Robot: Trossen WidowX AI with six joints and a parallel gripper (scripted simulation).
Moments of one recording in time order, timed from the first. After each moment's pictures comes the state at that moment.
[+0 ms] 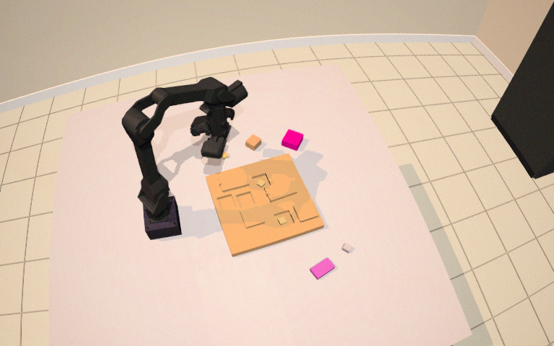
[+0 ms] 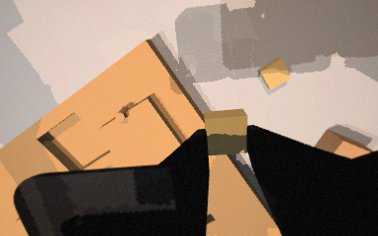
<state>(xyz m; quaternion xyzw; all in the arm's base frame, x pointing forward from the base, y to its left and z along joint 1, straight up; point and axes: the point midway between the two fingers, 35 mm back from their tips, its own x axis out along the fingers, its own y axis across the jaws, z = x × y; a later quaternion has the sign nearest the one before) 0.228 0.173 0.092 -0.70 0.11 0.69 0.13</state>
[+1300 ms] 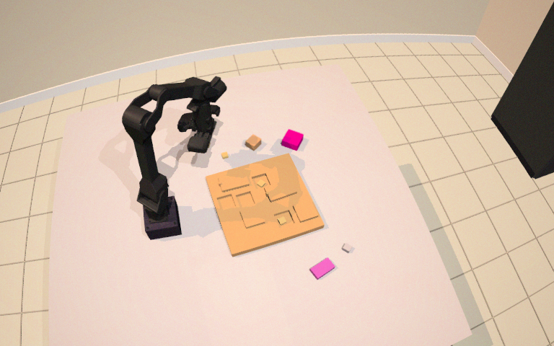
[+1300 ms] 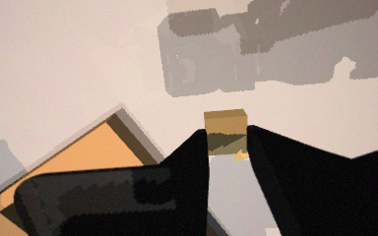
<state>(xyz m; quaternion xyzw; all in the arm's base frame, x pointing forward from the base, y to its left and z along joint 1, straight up) 0.185 0.227 0.065 -0.70 0.11 0.69 0.14</state>
